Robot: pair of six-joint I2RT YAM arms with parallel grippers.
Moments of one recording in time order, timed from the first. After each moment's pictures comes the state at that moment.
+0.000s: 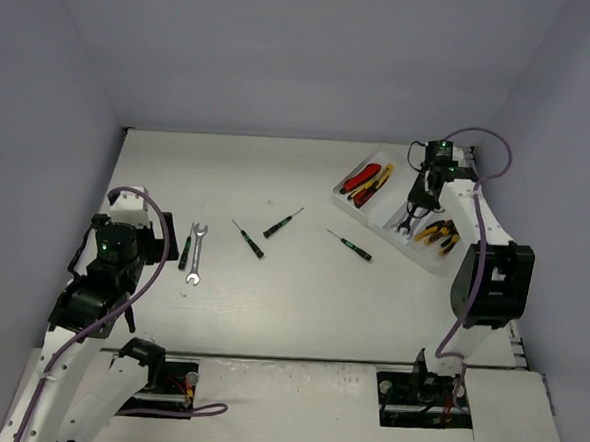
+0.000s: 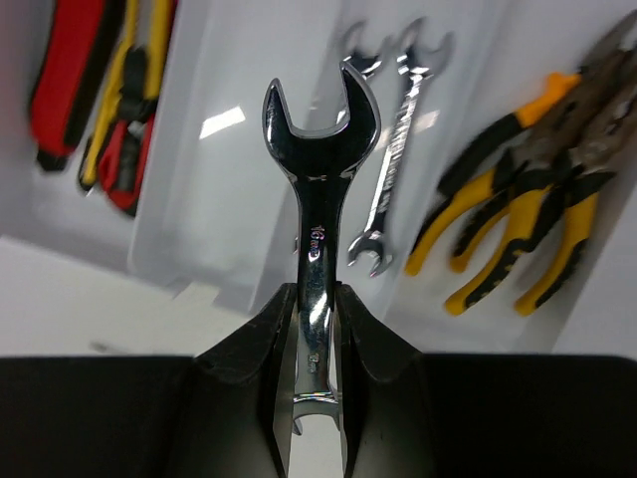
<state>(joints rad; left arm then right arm) -0.27 0.62 0.87 -0.69 -0.35 -0.15 0.05 1.74 1.41 -0.62 0.18 0.40</state>
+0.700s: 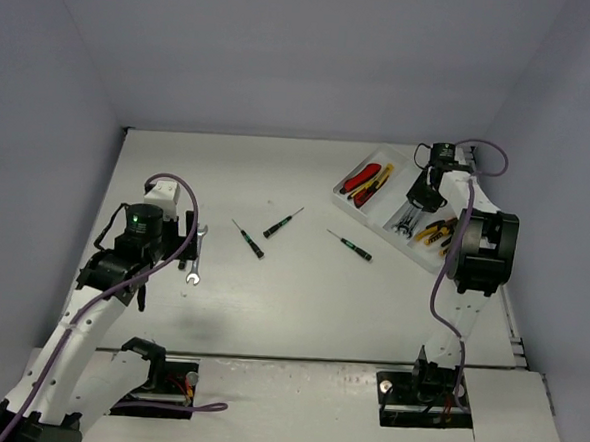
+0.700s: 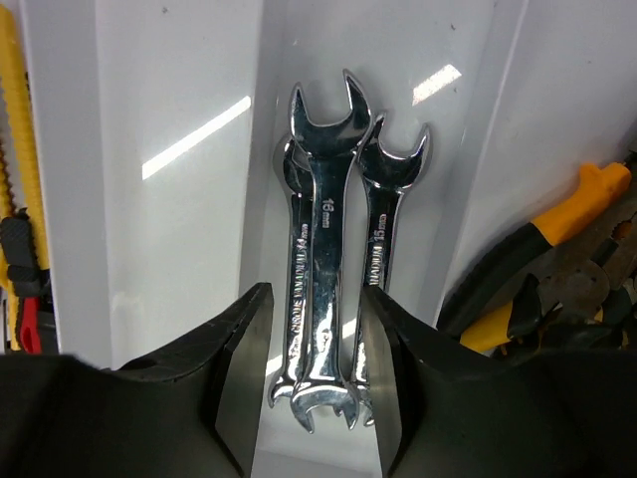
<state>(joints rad) -0.27 0.81 0.87 -0.70 -0.19 -0.15 -0.07 2.06 1.57 -0.55 0.11 0.47</state>
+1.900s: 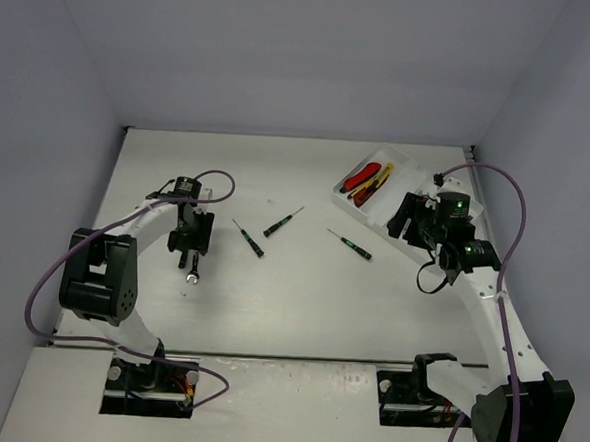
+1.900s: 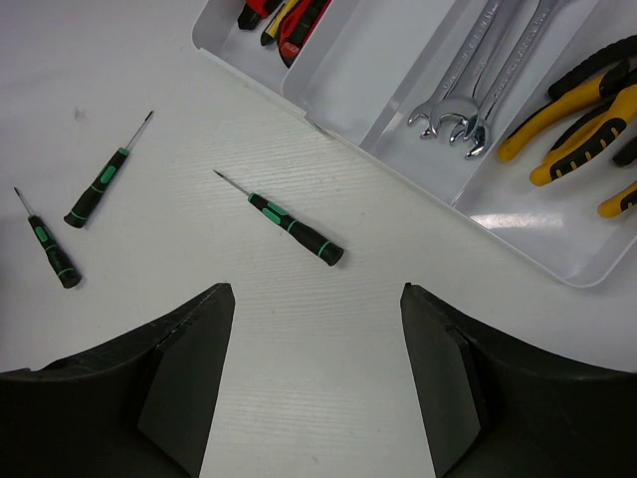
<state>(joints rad) -0.15 1.63 1.04 -0.64 -0.01 -0.08 0.12 1.06 0.89 -0.49 -0.06 0.36</state>
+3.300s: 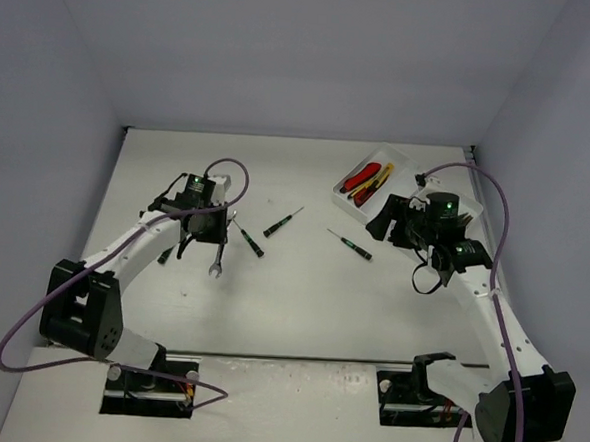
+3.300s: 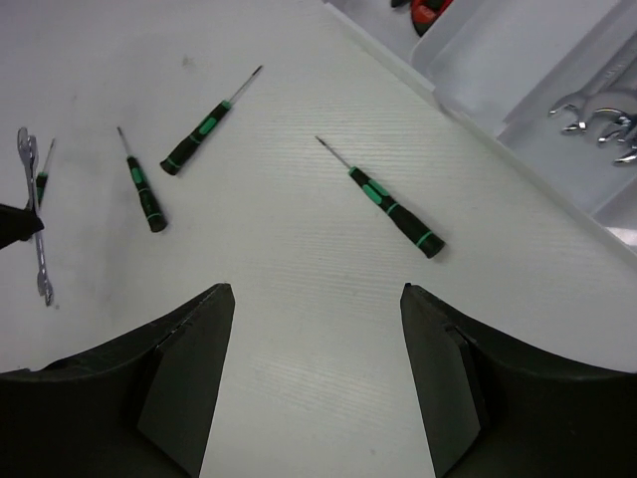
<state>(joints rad) -0.30 1.46 1.02 -0.57 0.09 -0.22 0.18 1.07 0.87 -0.43 -0.22 0.39</state>
